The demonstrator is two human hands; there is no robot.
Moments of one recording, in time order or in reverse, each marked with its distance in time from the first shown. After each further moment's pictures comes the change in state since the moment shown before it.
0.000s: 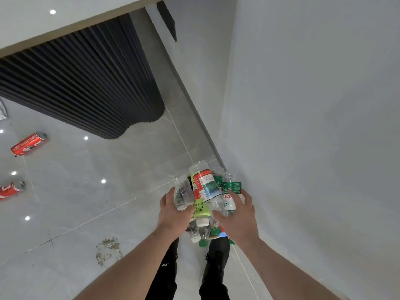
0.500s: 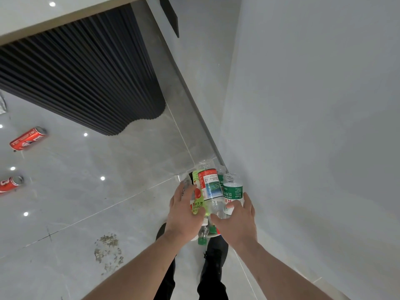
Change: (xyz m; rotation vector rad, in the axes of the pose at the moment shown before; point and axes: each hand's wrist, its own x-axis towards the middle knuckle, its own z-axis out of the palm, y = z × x) left_hand -0.015 0.009 0.022 0.168 0.039 0.303; right_hand -0.017 -0.012 0.000 -0.109 0.009 0.034
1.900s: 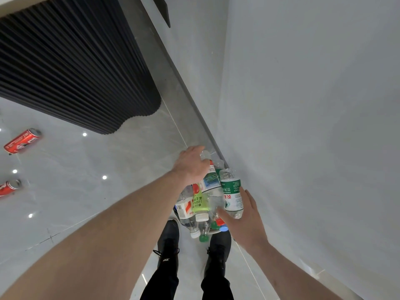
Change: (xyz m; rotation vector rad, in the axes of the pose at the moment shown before) left_hand 0.101 0.080 -0.037 0.253 -0.236 0.050; right_hand 0.001 0.020 -0.011 0.342 -0.033 -0.084
